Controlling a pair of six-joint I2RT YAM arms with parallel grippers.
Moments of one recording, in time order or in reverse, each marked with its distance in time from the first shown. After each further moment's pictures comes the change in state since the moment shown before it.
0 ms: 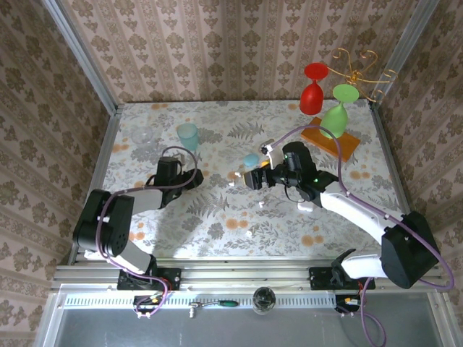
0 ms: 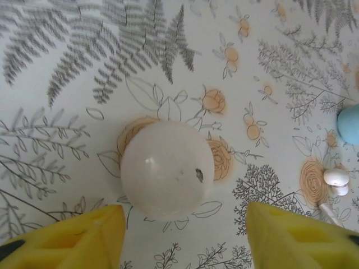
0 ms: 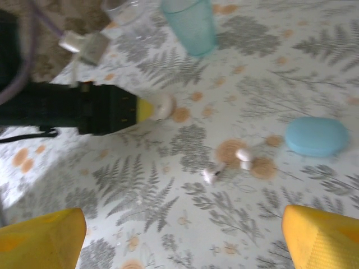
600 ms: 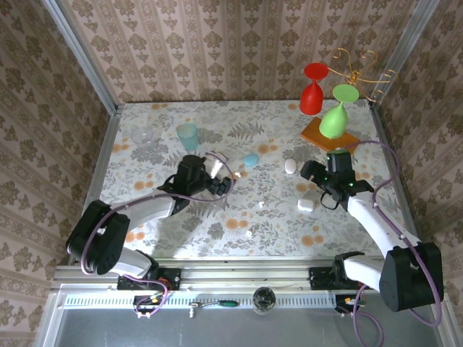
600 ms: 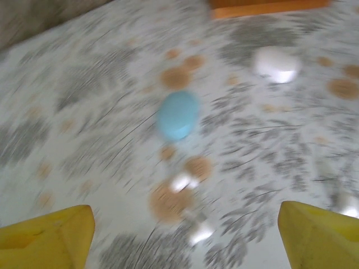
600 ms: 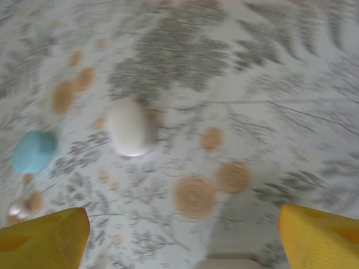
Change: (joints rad) left arm -0.337 -0.084 0.090 0.079 0.016 0.738; right arm -0.437 -0.180 -0.177 -0.291 0.295 0.435
